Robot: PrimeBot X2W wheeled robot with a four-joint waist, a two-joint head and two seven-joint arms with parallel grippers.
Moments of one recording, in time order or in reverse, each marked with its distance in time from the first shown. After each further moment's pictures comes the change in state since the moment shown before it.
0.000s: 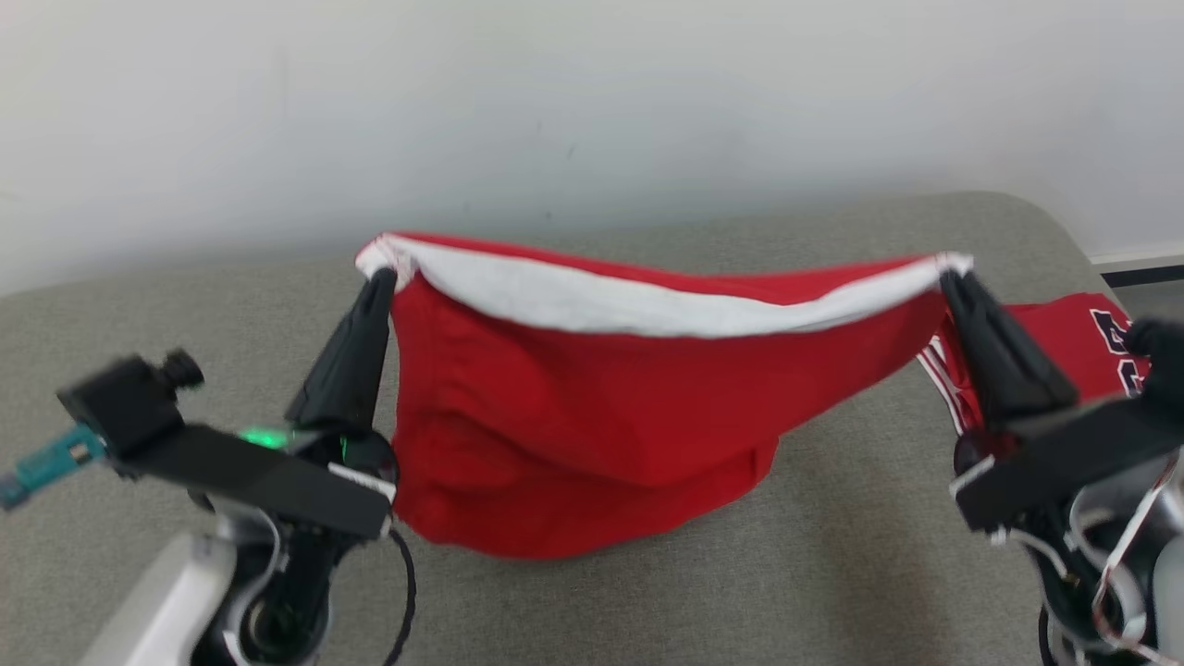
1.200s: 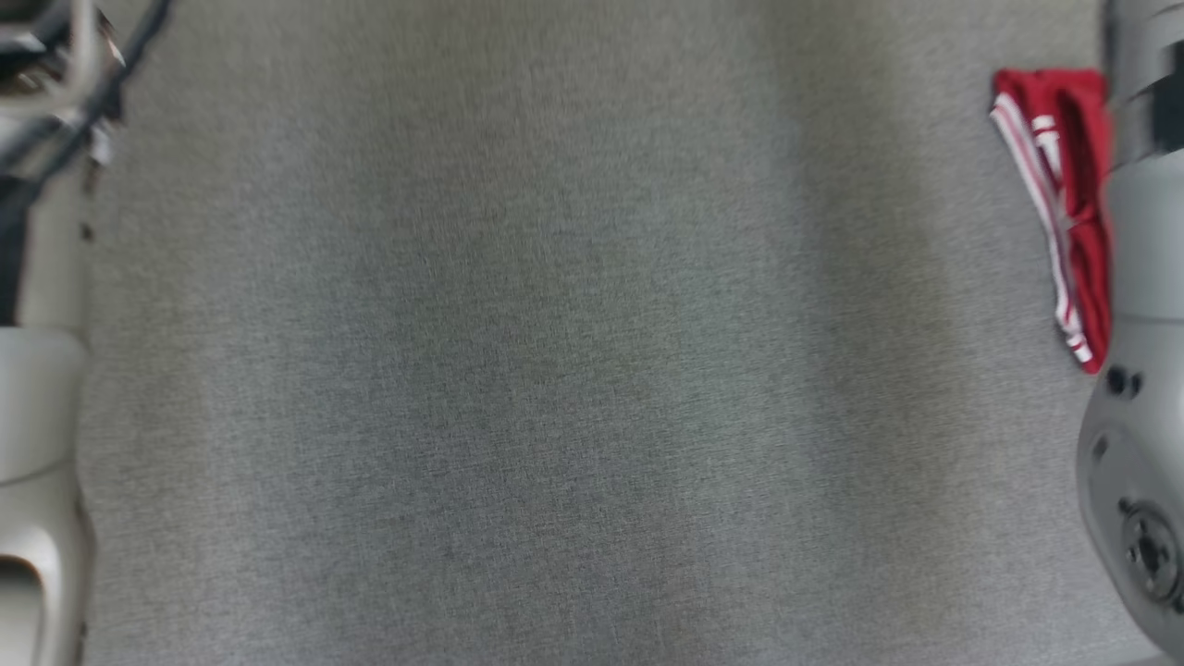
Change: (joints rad) left arm -0.961 -0.131 0.195 0.483 -0.003 -0.094 -0.081; right arm -1.269 0.014 0.043 0.911 -0.209 0.000 -0.456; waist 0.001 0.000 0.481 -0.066
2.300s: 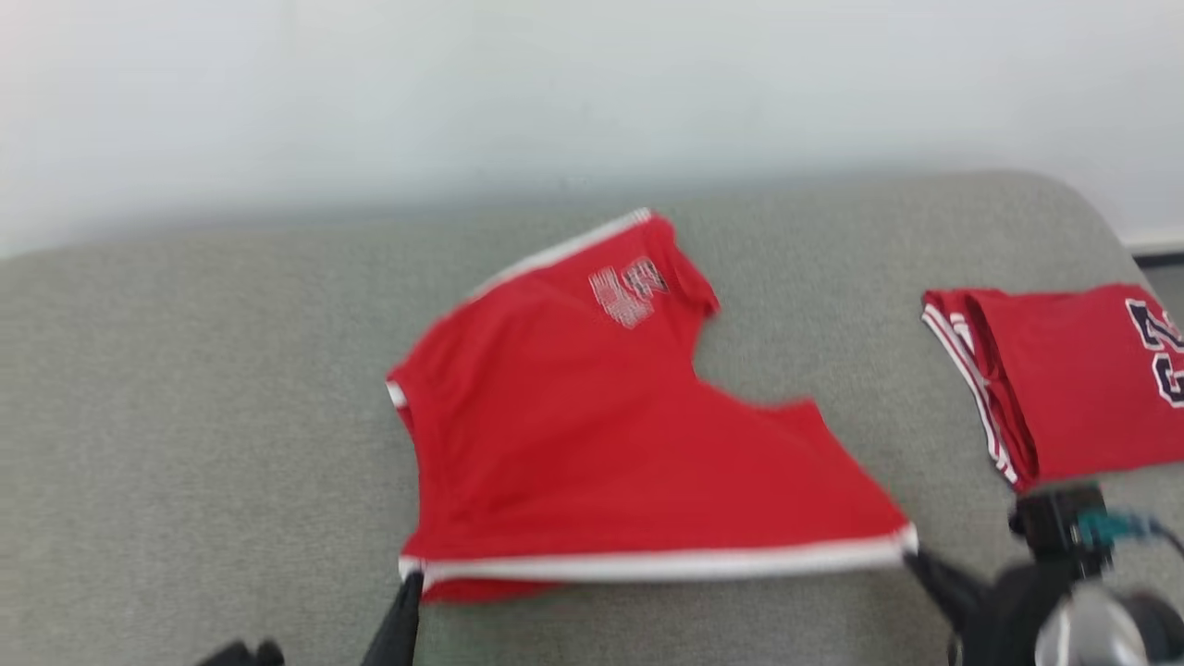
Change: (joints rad) left arm 1.244 -0.013 -0.215 -0.061 -0.130 -0.134 -0.036; right arm 1.406 -0.239 0.086 -0.623 0.354 0.000 0.618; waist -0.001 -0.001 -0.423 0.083
